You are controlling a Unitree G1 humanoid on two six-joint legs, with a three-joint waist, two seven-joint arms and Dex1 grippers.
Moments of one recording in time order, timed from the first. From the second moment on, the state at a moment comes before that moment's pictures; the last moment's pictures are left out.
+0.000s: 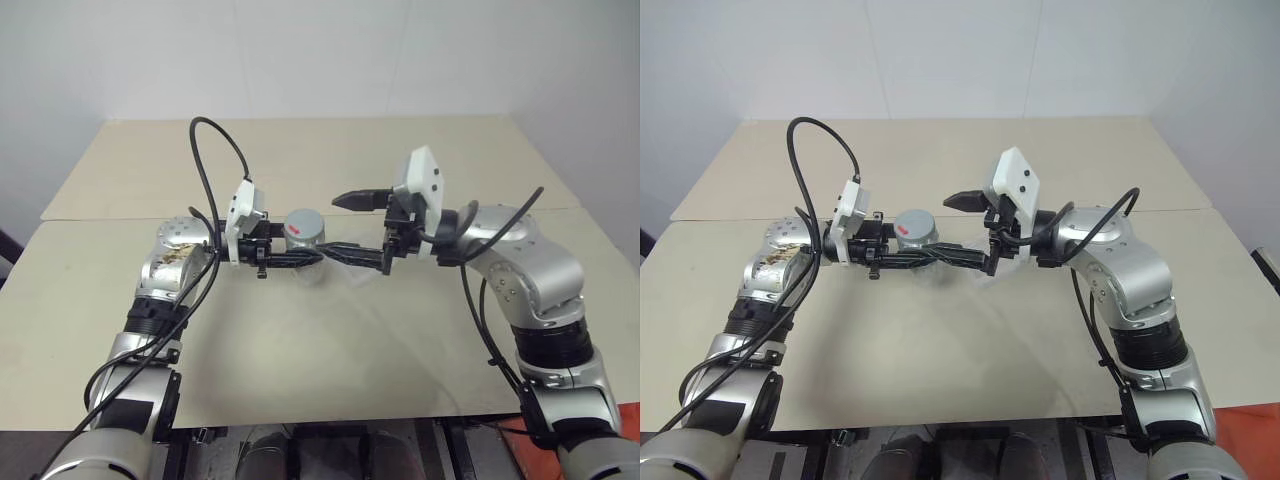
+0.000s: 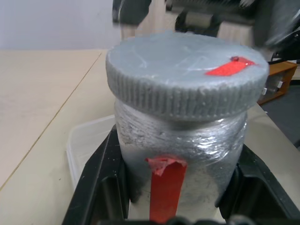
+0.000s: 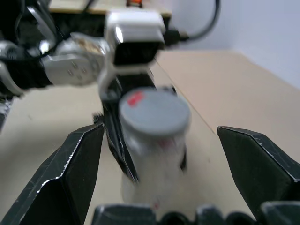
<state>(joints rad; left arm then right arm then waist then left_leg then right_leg) -0.79 0.46 -0.06 0.40 -0.38 0.17 -1.43 -0.77 -0.51 0.11 -0.28 0.49 0.67 0.89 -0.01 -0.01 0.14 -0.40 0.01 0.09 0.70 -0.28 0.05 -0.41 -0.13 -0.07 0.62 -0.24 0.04</state>
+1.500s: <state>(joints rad) -0.77 0.47 -0.05 0.38 -0.38 0.17 -1.42 -0.88 -0.44 0.23 -0.20 0.44 0.77 0.83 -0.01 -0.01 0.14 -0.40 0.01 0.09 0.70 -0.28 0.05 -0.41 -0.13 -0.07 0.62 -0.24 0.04</state>
